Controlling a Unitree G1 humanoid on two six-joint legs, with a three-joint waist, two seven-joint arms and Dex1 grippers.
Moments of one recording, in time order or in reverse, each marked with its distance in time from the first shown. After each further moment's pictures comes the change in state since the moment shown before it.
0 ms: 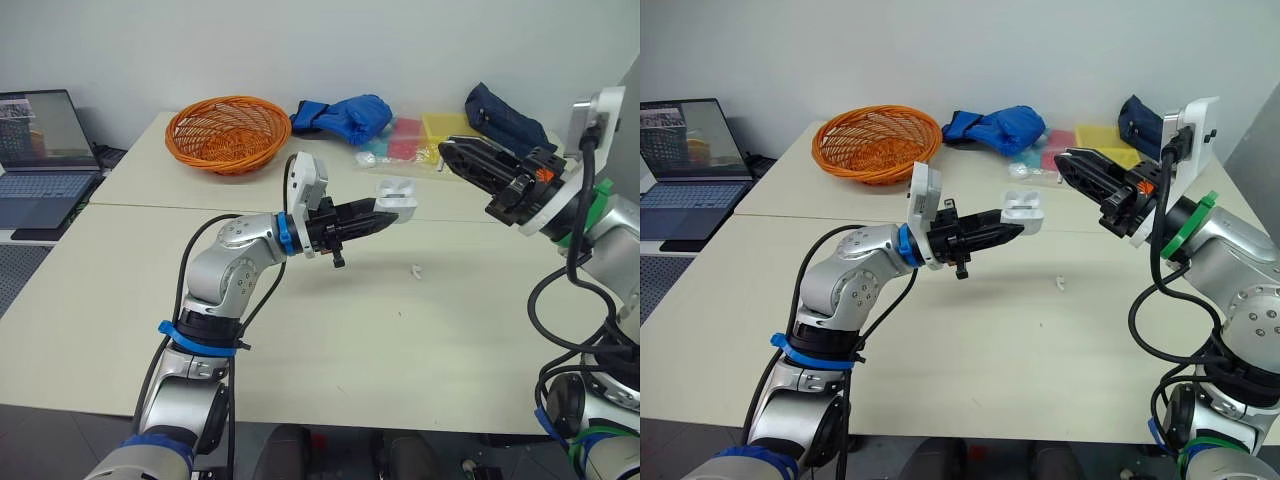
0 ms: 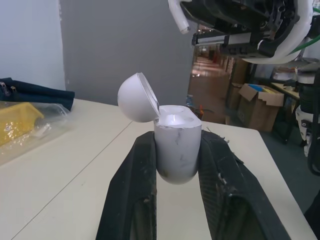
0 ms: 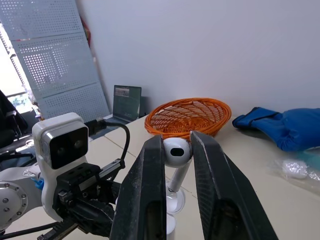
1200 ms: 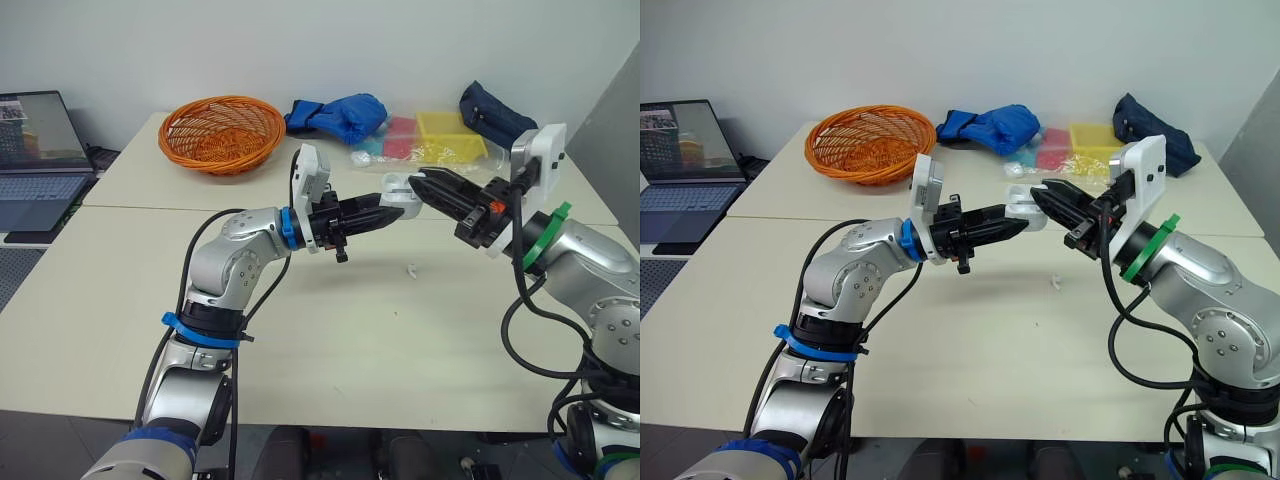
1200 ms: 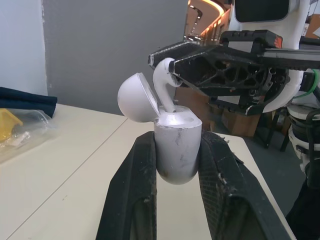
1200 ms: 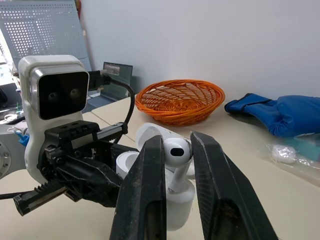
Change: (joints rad) left arm -0.022 -0.008 0.000 0.023 -0.043 0.024 -0.020; right arm 0.132 -0.080 0.230 -0.050 -0.091 -0.247 -0.021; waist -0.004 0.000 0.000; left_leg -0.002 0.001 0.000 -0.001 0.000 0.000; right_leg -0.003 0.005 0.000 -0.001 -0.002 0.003
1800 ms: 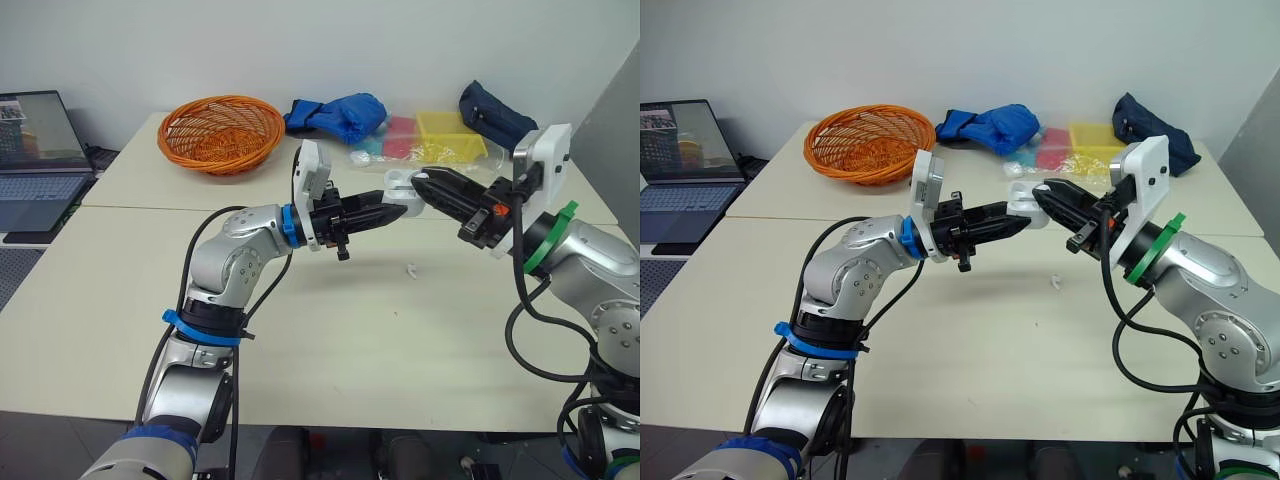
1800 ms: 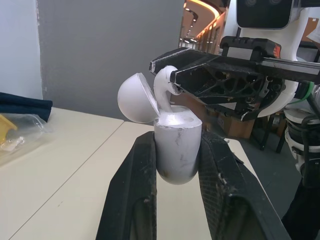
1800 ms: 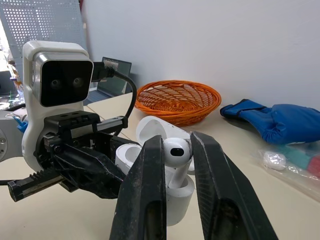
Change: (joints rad) left arm -0.015 -0.001 0.000 0.000 -0.018 0.016 0.000; right arm 0.012 -0.043 0.030 -0.015 -0.048 -0.049 0.041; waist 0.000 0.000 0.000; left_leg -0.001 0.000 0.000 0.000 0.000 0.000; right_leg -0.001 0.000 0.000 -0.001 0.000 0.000
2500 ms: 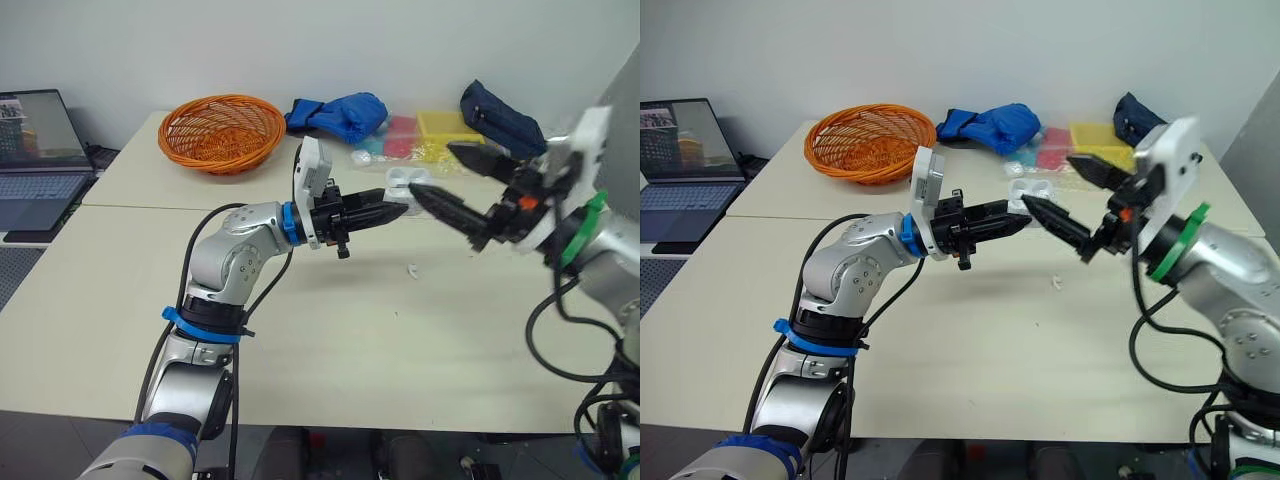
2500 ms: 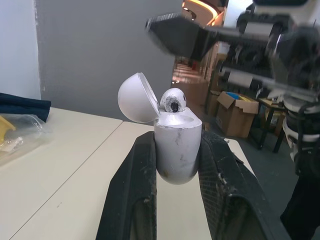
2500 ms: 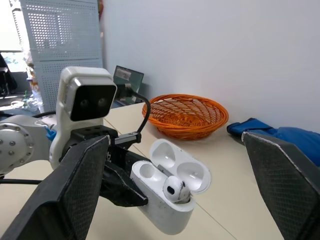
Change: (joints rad) left arm -0.012 0.017 -0.001 0.011 0.002 -0.004 -0.024; right arm -0.024 -0.153 -0.117 0.021 0.134 0.002 0.091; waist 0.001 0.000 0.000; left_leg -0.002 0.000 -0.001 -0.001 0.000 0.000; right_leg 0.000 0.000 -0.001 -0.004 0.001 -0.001
